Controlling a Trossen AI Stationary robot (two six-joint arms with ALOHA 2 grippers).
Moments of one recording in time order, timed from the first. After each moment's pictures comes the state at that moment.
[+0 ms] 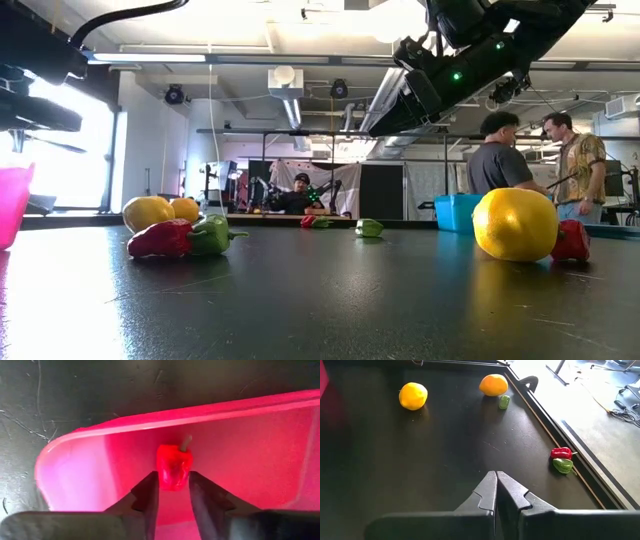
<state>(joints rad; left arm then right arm) -0.65 1.57 0.93 -0.88 0.07 -0.52 -0.19 1.36 0.70 0.19 0.15 -0.13</state>
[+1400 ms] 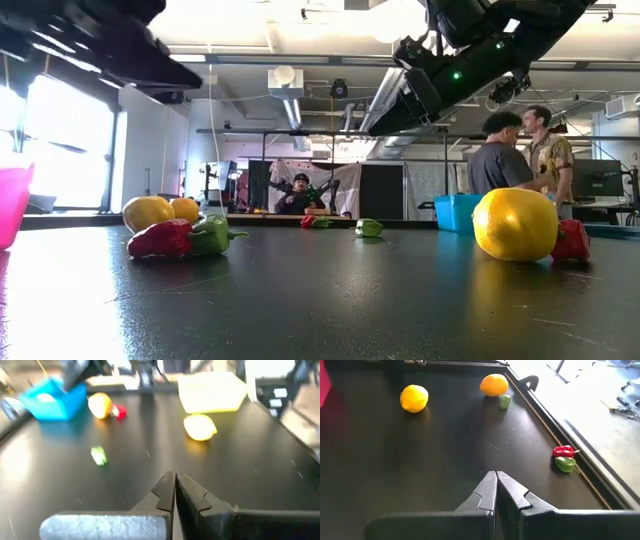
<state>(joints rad) -0.23 0.89 0.34 0.23 -0.21 -0.03 -0.19 1.36 0.70 0.19 0.14 -0.10</state>
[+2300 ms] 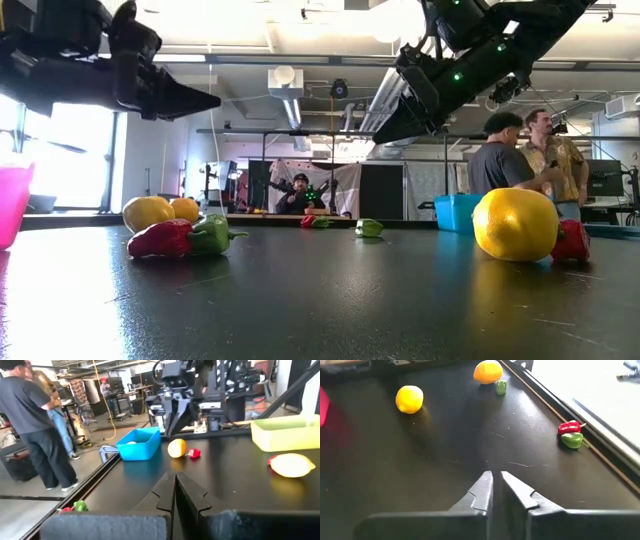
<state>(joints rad) 0.18 0.89 0.08 0.79 -0.05 0.19 -0.20 1.36 0.70 0.14 0.15 0.07</state>
